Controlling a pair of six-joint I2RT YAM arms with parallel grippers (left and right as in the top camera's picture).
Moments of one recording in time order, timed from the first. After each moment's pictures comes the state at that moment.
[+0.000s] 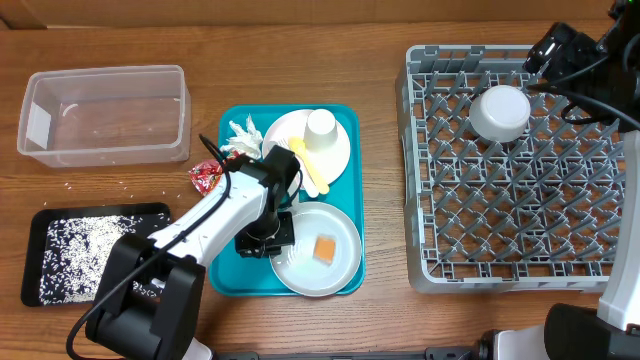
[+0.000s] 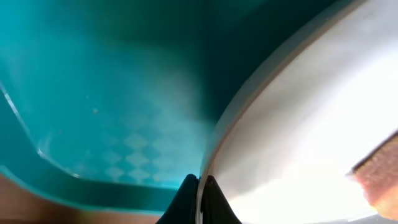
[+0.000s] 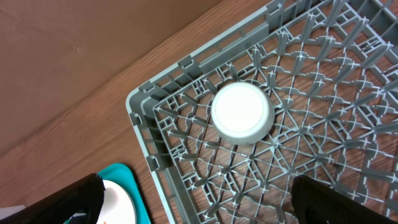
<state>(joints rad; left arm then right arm) -0.45 1.72 1.06 -1.12 0.10 -0.57 -0.16 1.62 2.01 -1.26 -0.05 0.44</state>
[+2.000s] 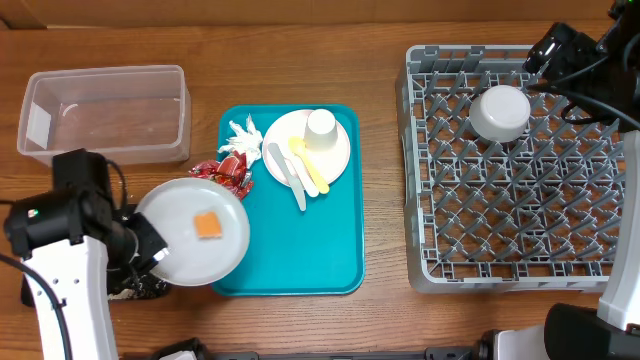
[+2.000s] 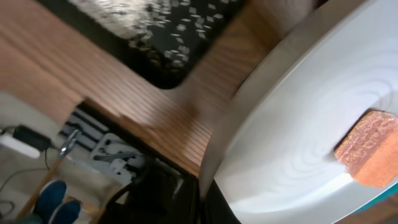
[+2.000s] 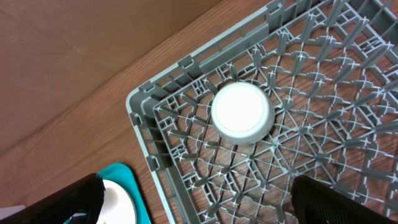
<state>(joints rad) 0.32 1.21 1.24 -1.59 -0.02 -0.45 -0.16 1.62 2.01 -1.26 -0.05 0.44</state>
